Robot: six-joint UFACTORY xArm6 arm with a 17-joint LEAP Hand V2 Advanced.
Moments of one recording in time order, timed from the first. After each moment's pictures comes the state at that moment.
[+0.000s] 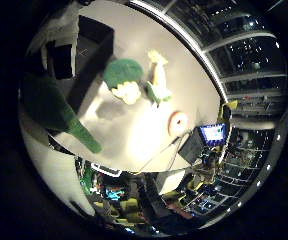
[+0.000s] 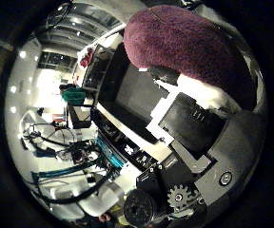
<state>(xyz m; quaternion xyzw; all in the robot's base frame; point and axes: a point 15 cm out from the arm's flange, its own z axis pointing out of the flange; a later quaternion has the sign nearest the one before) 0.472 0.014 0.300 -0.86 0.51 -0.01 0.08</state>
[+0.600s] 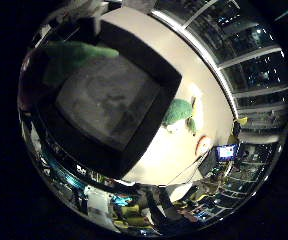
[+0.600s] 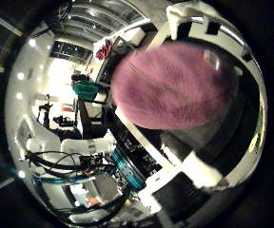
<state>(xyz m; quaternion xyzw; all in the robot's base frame) 0.466 0.122 0.265 -0.89 0.46 0.02 0.07</state>
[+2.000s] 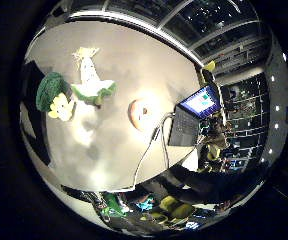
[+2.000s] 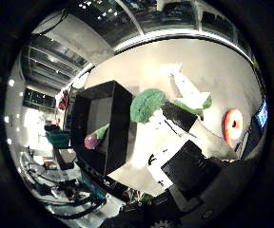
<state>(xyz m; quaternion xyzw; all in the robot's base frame) 0.554 -0.294 0.253 -0.69 0.71 -0.14 0.07</state>
